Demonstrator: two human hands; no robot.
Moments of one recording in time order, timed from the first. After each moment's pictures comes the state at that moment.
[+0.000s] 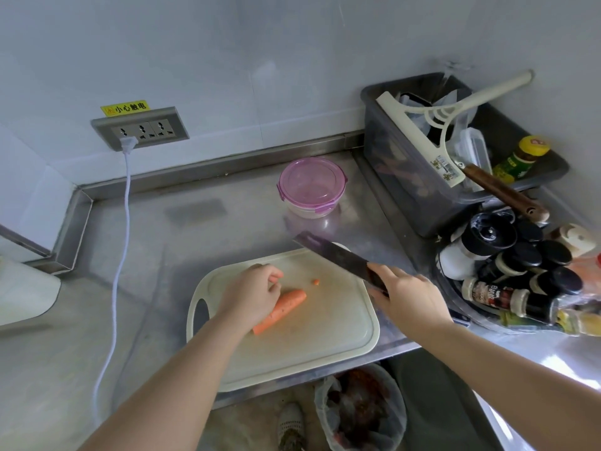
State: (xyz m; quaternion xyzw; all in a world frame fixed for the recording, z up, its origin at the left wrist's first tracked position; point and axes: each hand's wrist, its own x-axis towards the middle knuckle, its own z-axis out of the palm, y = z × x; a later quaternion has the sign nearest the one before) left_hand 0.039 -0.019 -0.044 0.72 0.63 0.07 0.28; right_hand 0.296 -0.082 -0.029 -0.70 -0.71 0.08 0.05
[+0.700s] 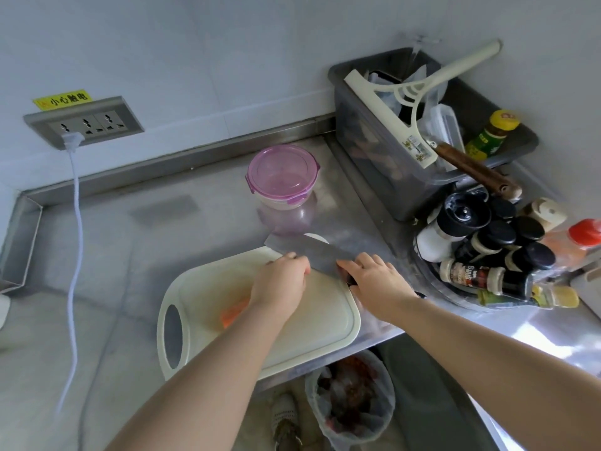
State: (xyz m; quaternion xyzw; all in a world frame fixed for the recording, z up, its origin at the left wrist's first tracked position) left_hand 0.120 -0.015 -0.053 0.83 0.53 0.02 0.17; right_hand 0.300 -0.062 -0.053 -0.68 -0.71 0.17 -0.06
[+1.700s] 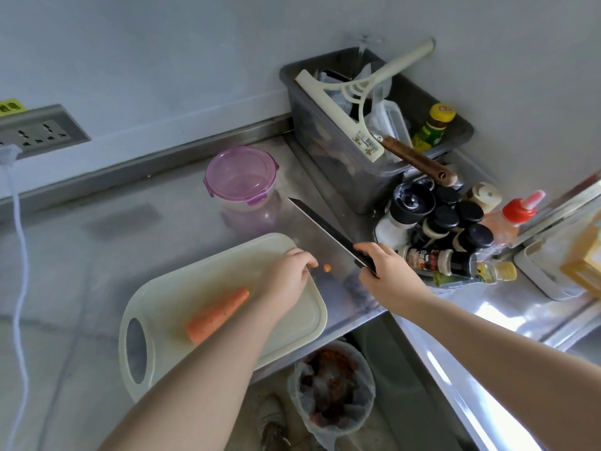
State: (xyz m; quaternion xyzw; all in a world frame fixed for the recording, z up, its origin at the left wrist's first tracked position) left_hand 0.169 -0.020 -0.063 0.84 0.45 0.09 0.30; right_hand 0.350 -0.104 -0.024 -0.76 -0.58 0.26 0.16
